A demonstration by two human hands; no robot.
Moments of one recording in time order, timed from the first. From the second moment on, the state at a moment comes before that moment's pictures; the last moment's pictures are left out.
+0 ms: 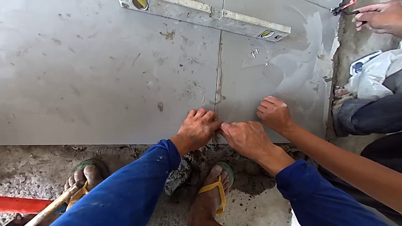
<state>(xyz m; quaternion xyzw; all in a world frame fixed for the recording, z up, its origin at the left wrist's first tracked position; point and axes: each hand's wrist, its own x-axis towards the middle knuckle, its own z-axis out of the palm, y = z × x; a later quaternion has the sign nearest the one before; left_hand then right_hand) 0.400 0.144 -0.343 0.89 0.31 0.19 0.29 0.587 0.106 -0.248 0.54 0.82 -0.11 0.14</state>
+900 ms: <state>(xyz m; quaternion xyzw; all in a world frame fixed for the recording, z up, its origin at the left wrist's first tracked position) 0.352 0.159 -0.369 0.94 0.32 0.05 0.13 0.588 0.109 -0.259 0.56 0.81 -0.16 0.12</state>
